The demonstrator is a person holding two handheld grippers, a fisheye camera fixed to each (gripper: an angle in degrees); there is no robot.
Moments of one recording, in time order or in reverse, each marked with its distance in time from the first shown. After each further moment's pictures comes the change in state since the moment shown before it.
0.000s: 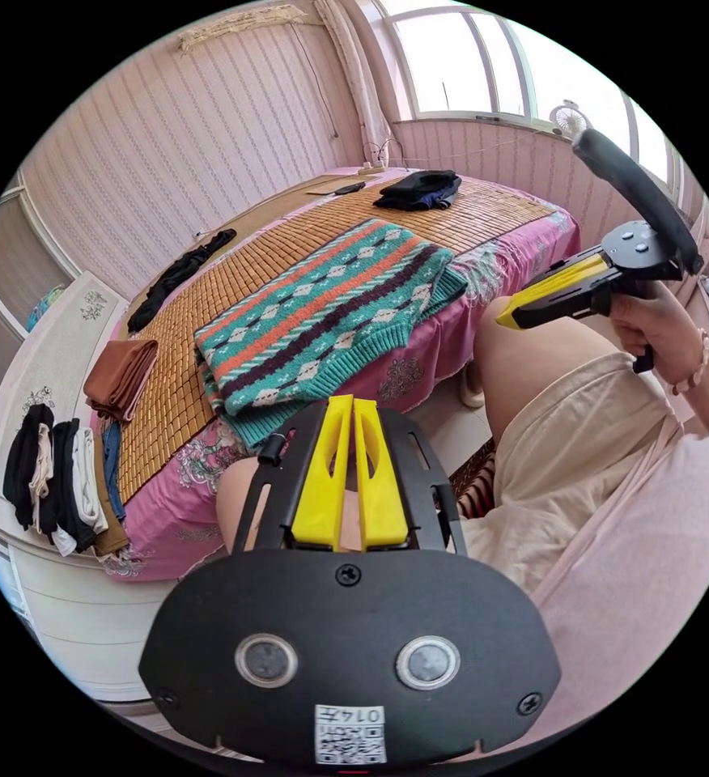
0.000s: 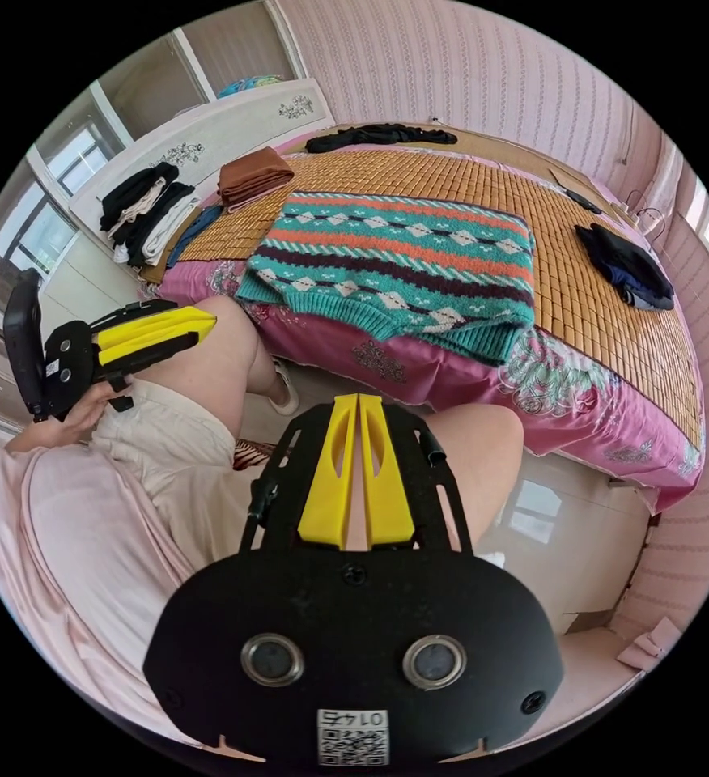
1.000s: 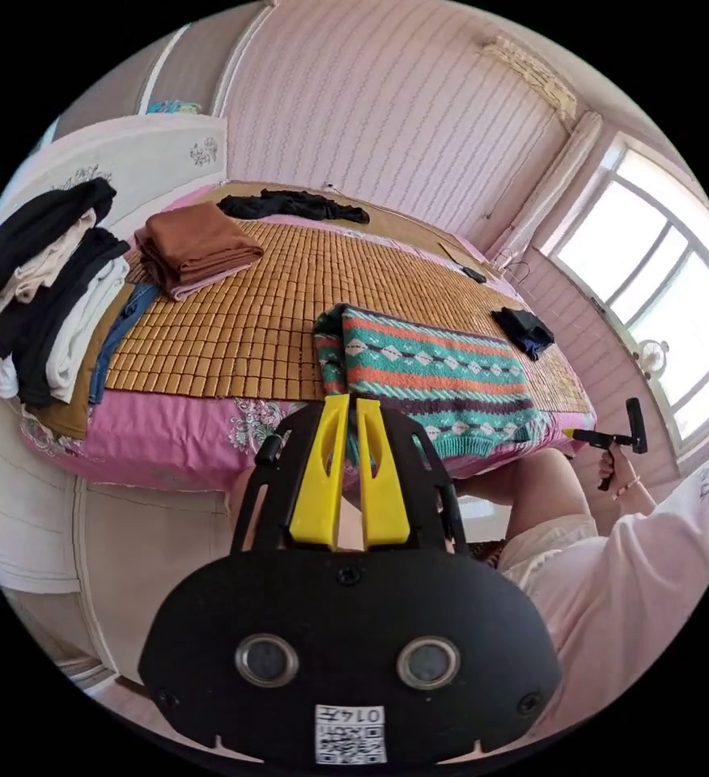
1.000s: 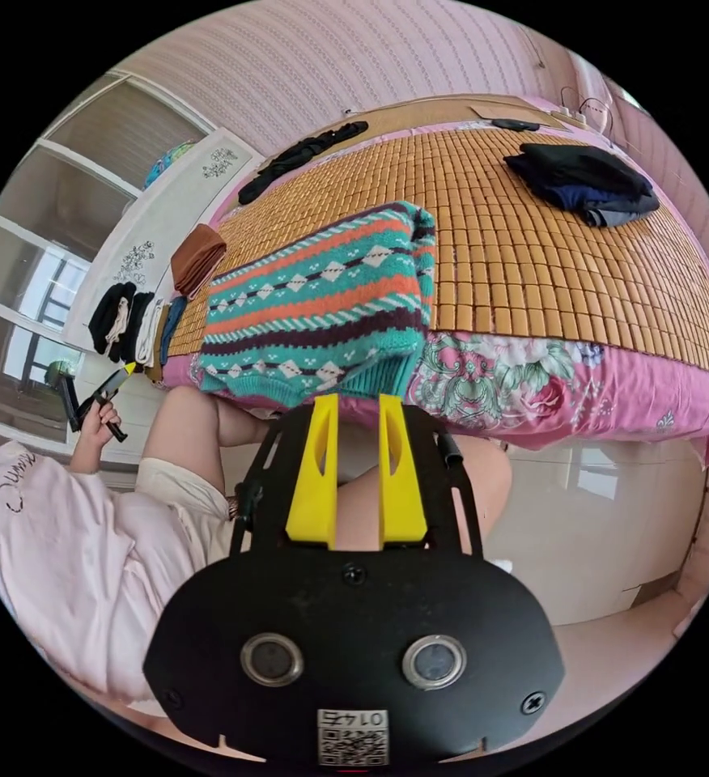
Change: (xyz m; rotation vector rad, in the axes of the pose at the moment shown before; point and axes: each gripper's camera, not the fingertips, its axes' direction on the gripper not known) left arm -0.370 0.126 0.149 0.101 0.199 -0.639; right arm 0.291 -0.035 0.002 0.027 -0.208 0.289
